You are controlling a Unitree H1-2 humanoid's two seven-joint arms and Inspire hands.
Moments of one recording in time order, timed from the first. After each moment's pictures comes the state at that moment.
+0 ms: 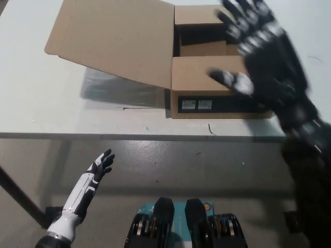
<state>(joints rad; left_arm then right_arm) -0.14 0.20 -0.03 0.33 0.04 -0.39 -0.16 -0.46 -0.11 0.01 -0.32 0.48 0.12 0.16</state>
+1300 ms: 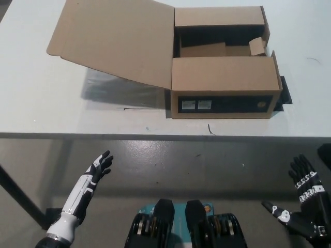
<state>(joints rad) -0.14 0.20 -0.03 0.37 0.02 -0.43 -0.16 0.06 -0.09 -0.09 0.08 0.21 -0.35 0.15</state>
